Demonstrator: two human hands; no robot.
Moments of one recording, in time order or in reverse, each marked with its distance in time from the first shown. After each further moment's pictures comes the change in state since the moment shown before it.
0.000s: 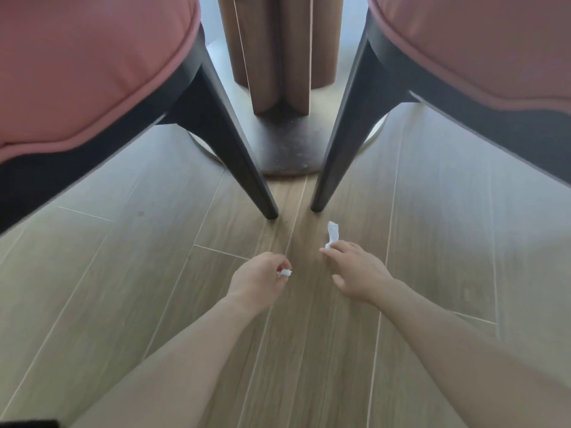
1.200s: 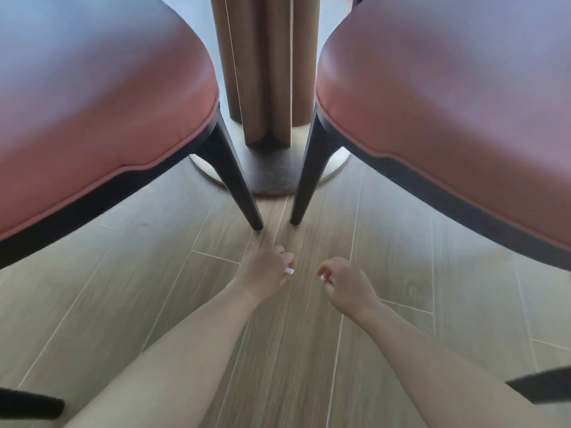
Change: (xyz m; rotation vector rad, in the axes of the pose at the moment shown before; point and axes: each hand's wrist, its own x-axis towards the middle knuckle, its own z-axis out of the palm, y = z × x) left_hand -0.039 0.076 -0.047 0.318 -0.018 0.244; right_hand -0.090 -0.029 -0.043 0.311 0.305 0.072
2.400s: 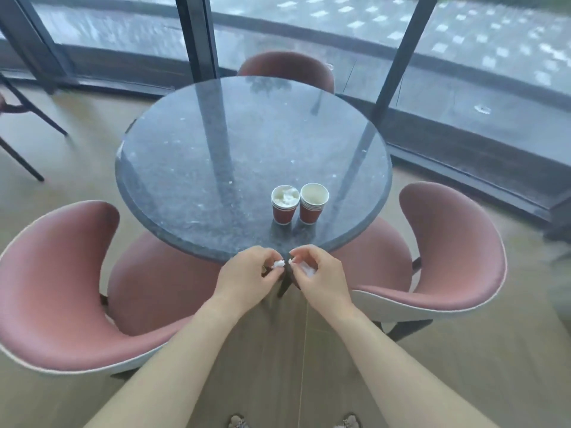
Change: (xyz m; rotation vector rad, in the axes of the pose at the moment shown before) left_hand -0.321 0.142 -0.677 -0.366 0.348 0.008; right_hand -0.176 -0.515 -0.567 0.462 0.447 0.024
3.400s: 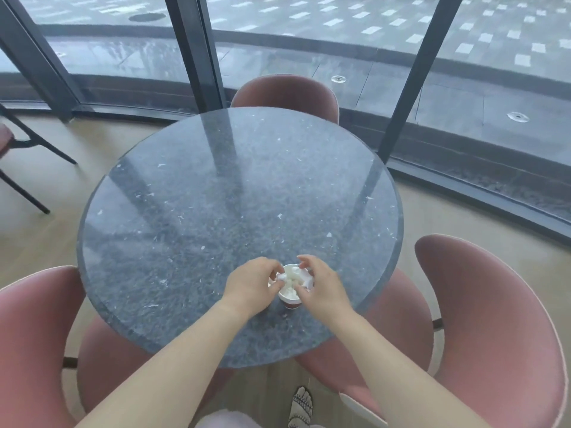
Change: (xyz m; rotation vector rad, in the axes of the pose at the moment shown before) left_hand 0.234 0.028 0.036 0.162 -0.131 -0.085; right_hand 0.221 0.094 -0.040 -0.123 -0.229 0.066
